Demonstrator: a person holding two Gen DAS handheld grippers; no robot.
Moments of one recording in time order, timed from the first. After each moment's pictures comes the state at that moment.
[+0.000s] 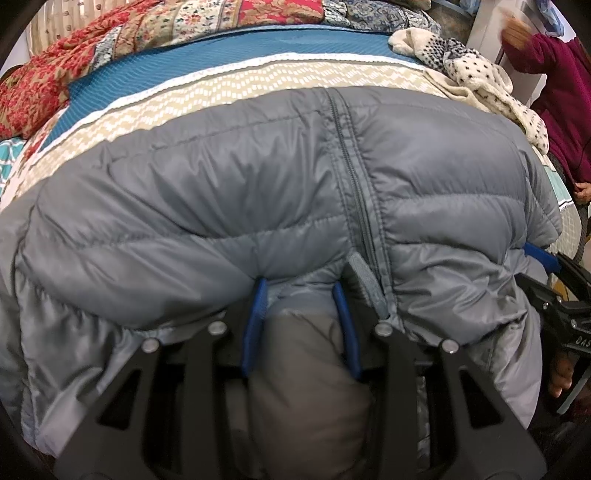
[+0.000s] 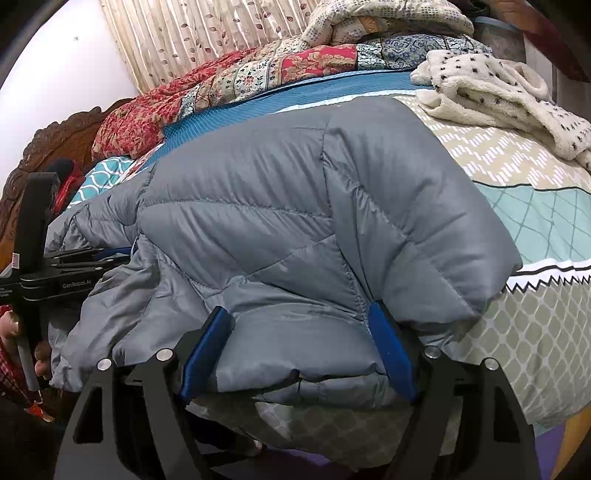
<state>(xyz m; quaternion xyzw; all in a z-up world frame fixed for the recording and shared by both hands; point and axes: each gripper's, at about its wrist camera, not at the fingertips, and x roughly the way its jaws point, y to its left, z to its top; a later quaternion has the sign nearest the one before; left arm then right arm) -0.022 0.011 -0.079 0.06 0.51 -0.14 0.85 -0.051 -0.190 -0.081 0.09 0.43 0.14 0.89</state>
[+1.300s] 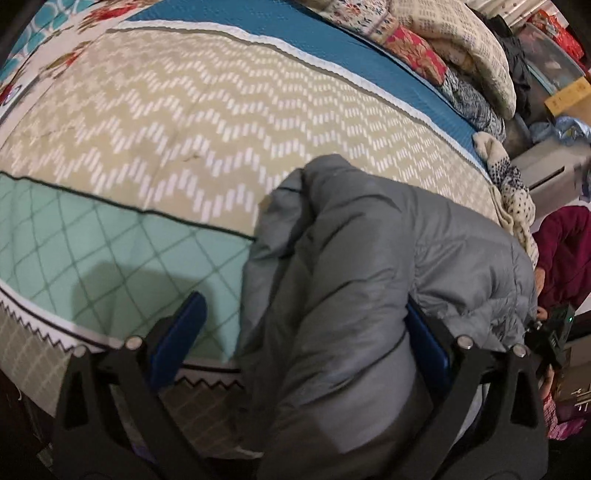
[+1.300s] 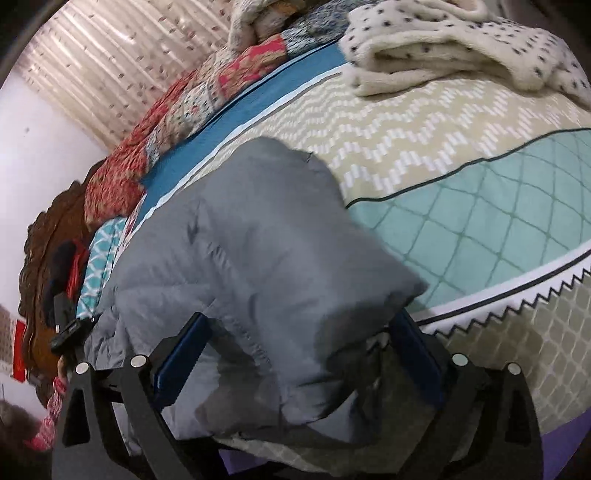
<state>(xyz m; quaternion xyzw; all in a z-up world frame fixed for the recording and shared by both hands) 0.011 0.254 -0.083 -0.18 0.54 -0.11 0.81 -0.016 -0.271 -0.073 0.25 0.47 0.12 0.84</state>
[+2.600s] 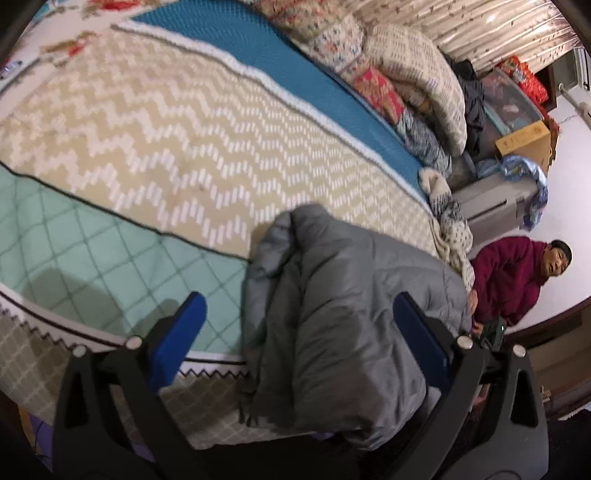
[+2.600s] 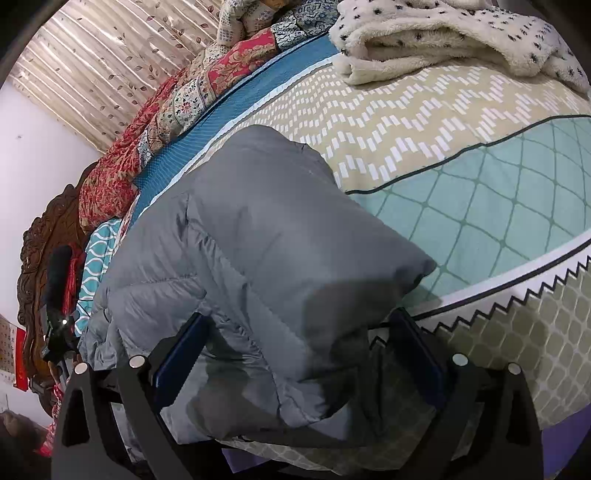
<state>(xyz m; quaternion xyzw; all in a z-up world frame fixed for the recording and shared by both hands) 0.007 0.306 -0.062 -0.27 0.49 -0.20 0.80 0.000 -0.272 -0.077 0.26 0.48 0.11 0.83</state>
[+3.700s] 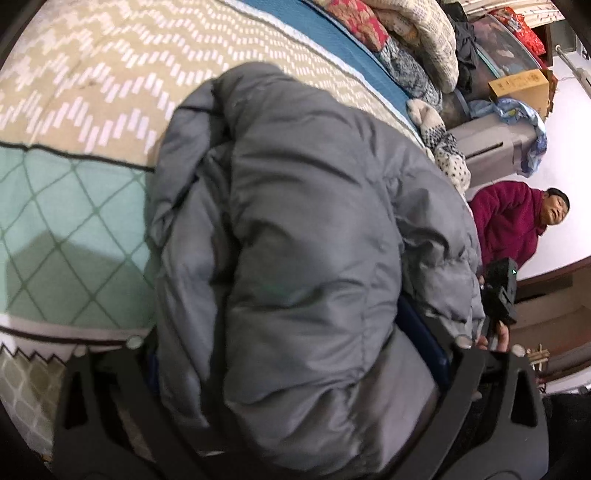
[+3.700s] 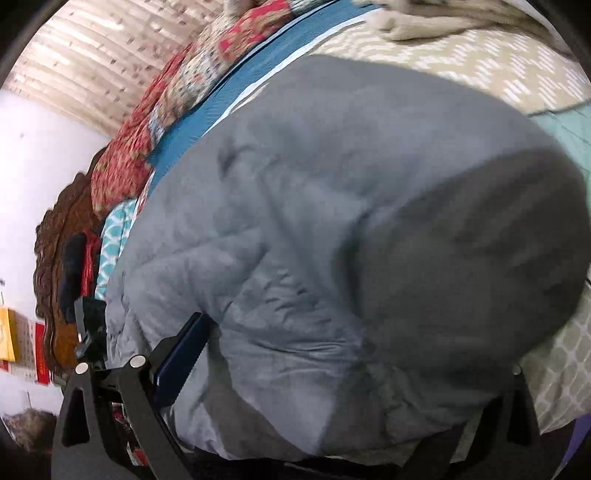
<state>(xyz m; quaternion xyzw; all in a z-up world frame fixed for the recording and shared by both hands) 0.004 0.230 -0.113 -0.24 0.55 -0.26 0.75 0.024 -0.231 -0.081 0.28 0.53 0.16 0.78</state>
